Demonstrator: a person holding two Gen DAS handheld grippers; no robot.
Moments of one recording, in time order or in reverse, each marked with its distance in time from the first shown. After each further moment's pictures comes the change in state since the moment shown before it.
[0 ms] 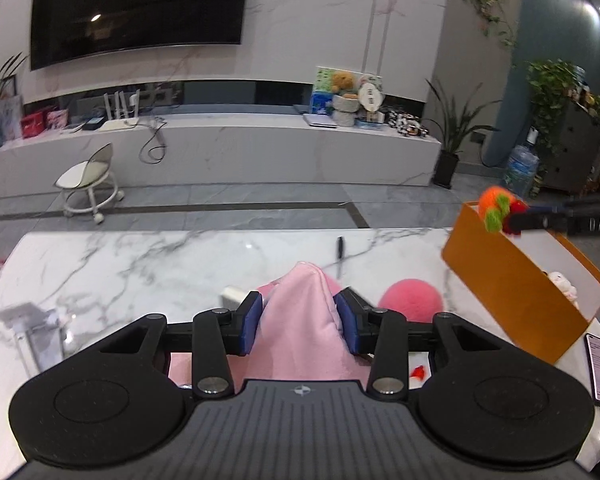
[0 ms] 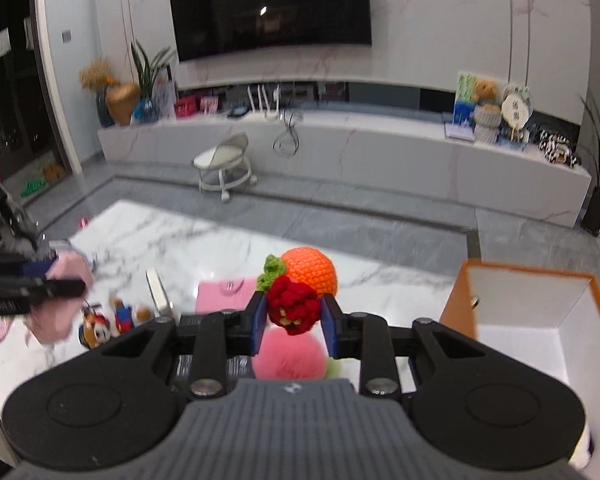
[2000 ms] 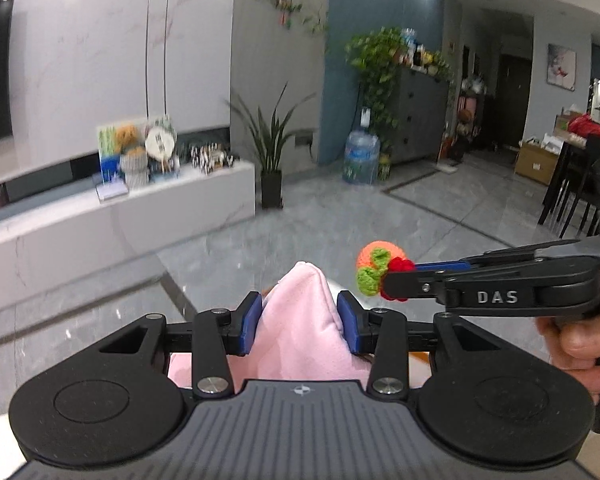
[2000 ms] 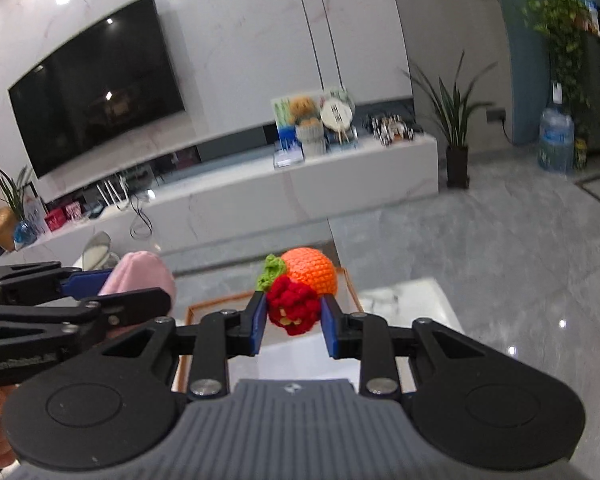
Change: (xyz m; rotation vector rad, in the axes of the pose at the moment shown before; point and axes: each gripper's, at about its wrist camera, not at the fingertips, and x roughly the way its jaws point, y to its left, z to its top) left arm 0.147 -0.315 0.100 0.321 -0.059 -0.383; right arm -0.082 -0.228 -0.023 0.365 -0.120 -0.298
